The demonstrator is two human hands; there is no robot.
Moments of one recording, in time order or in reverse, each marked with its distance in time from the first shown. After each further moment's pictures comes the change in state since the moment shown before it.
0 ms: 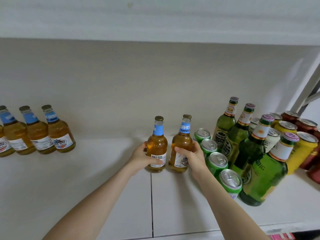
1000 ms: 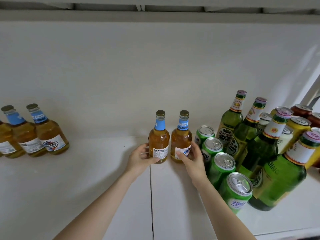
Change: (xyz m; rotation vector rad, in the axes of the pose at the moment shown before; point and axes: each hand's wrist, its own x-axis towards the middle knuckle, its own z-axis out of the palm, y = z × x) left_hand 0.023 -0.034 0.010 -0.156 0.124 0.048; right_hand 0.021 0.047 -0.003 -0.073 0.033 -0.188
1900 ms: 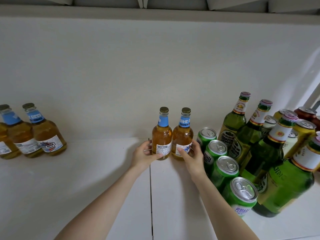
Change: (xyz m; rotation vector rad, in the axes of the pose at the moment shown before) left_hand 0.031 -0.002 0.015 0.065 0.042 0.034; right_hand 0.026 0.005 0.008 -0.019 0.047 -0.031
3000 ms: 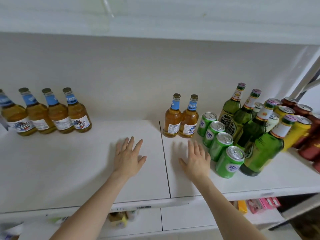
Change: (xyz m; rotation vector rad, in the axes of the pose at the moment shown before) left_hand -0.140 -0.002 -0.113 1.277 0.020 0.281; right_hand -0.139 -0.035 0.008 -1.466 -0.101 -0.105
